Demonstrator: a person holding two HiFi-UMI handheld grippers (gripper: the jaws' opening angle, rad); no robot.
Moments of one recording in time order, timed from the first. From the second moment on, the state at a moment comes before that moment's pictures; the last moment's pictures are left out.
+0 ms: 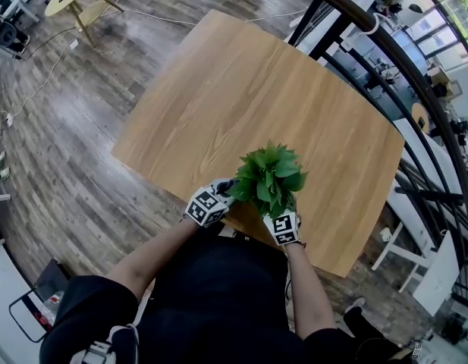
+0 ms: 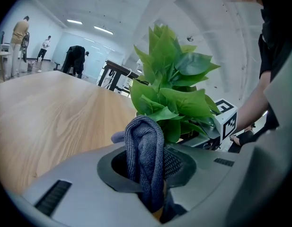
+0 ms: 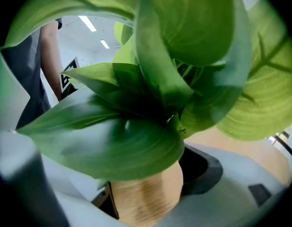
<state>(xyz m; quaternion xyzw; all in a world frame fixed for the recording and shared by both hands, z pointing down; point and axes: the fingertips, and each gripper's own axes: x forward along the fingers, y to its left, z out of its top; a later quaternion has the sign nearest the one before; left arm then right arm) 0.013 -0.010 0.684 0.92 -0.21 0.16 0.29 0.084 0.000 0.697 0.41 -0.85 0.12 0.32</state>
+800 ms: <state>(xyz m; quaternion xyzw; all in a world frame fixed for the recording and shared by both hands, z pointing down) -0.007 -0.031 0.686 0.91 -0.24 0.16 0.30 0.081 0.023 0.680 0.44 -0.84 0.11 0.31</state>
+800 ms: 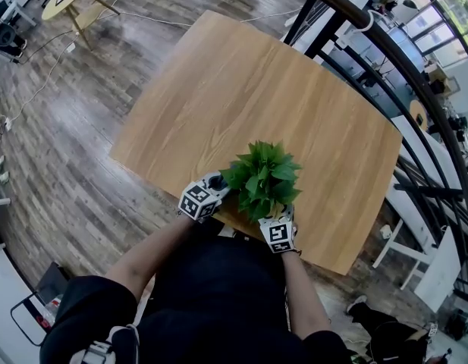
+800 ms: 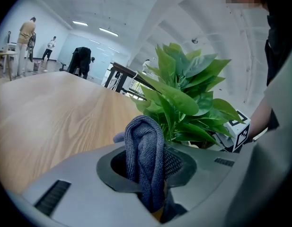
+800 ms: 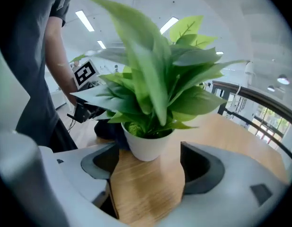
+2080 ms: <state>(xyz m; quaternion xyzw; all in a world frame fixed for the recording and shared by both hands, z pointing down) -0.026 0.020 0.635 0.94 -0.21 0.13 0.25 0.097 0.043 0.621 0.51 -0.82 0.15 0.20</state>
